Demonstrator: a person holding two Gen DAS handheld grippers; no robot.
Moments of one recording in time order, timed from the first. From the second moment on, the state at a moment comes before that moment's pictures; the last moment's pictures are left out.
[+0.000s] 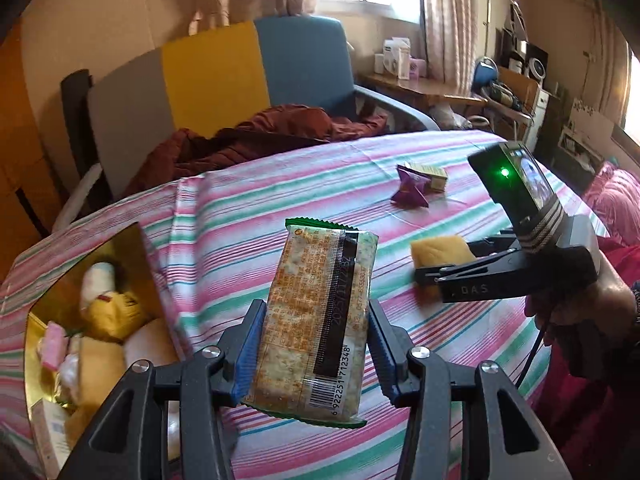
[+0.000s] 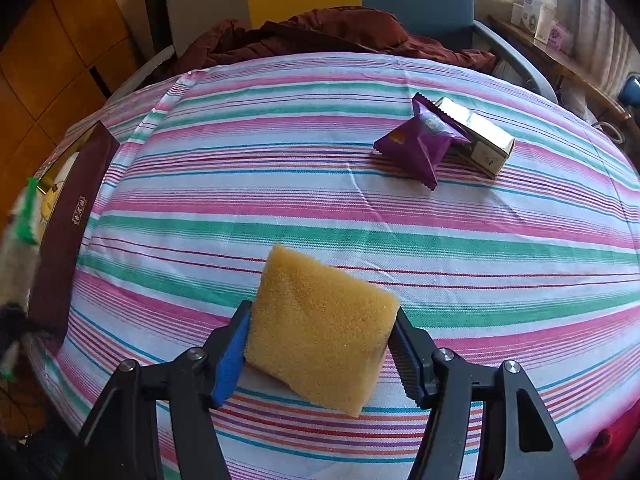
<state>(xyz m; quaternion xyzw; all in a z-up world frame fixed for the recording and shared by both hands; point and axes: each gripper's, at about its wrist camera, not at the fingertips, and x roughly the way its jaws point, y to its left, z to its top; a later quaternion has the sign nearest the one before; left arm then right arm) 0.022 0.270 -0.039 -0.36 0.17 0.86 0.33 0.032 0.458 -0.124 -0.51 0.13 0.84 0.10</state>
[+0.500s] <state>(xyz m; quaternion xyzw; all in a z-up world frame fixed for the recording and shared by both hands) 0.004 0.198 -0.035 -0.38 0.12 0.87 0.28 0.036 0.428 -0.122 -0.51 0.12 0.85 0.06</state>
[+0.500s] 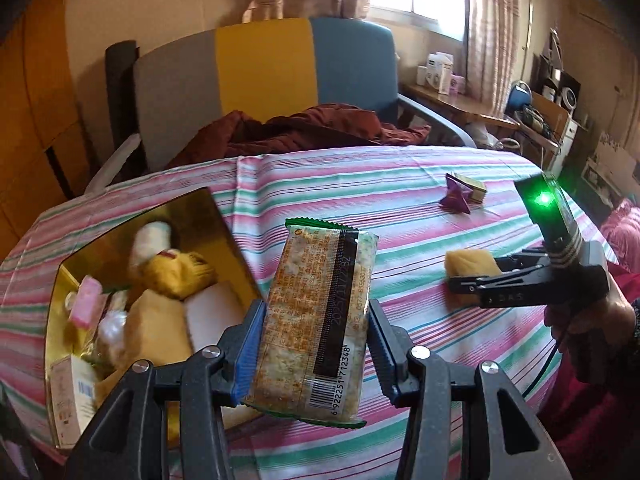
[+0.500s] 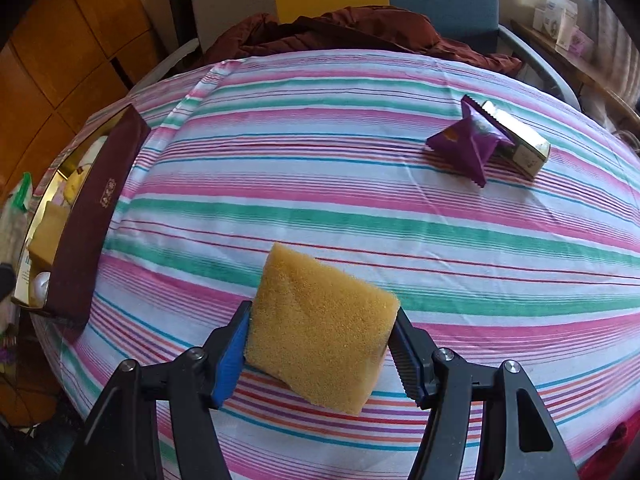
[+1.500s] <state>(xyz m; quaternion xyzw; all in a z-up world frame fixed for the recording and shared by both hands) -0.045 -0.016 -0.027 -0.39 -0.06 0.91 0.13 -0.024 0.206 -0.041 -0.44 0.09 0.89 -0.12</state>
